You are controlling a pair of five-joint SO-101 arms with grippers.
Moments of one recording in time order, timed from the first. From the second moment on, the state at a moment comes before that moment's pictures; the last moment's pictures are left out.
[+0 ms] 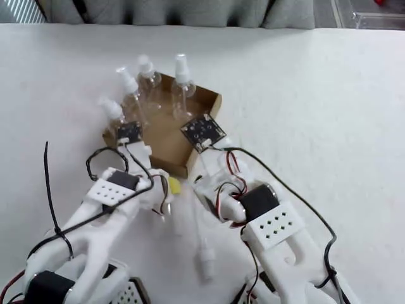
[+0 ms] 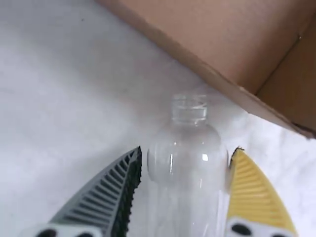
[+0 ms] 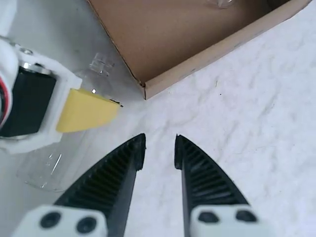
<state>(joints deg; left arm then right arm) 13.6 -25.9 62.2 48.4 35.3 -33.1 -45.8 52.0 57.2 9.0</state>
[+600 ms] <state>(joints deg) 13.7 -19.6 60.0 48.4 34.4 -33.1 -45.8 52.0 57.6 9.3</state>
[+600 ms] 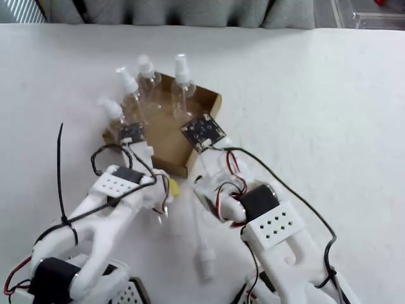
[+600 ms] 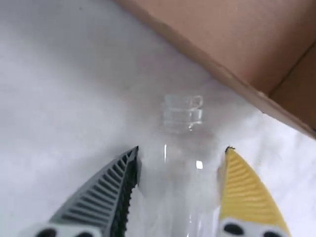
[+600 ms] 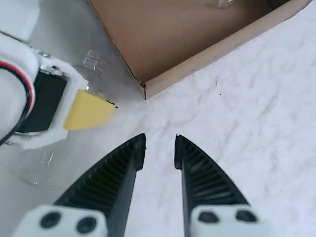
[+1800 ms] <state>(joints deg) -16.9 -39.9 58.3 60.2 20.1 -45.1 -11.8 44.8 64.4 8.7</state>
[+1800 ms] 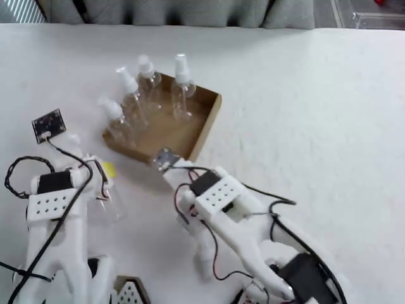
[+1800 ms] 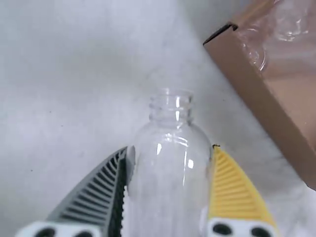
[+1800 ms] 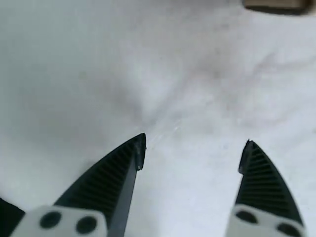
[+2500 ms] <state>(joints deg) -17.0 -39.9 59.5 57.5 20.1 -25.1 -11.8 41.2 72.7 21.3</state>
